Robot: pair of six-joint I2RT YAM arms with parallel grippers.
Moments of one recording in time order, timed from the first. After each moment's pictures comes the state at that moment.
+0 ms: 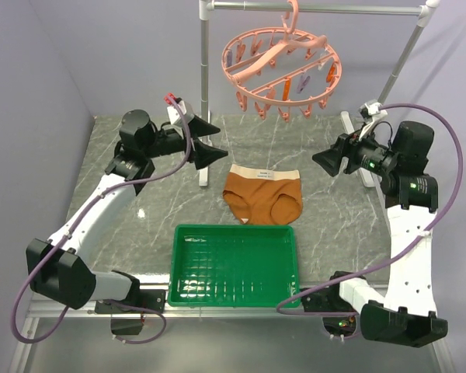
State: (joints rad) left arm -0.35 1.32 1.20 0.18 0.92 -0.06; right arm -0.17 1.05 1.37 -0.76 -0.84 -0.10
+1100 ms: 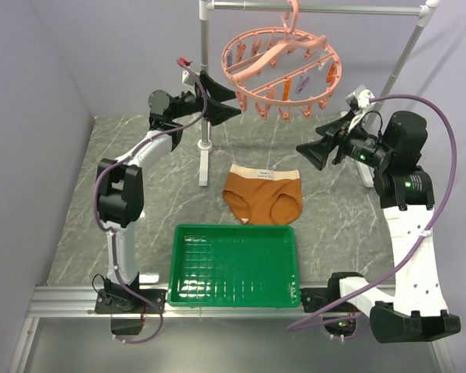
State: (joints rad) left arm -0.30 2.05 1.67 1.02 1.08 -0.67; right arm 0.00 1.06 1.43 -0.56 -0.84 -0.04
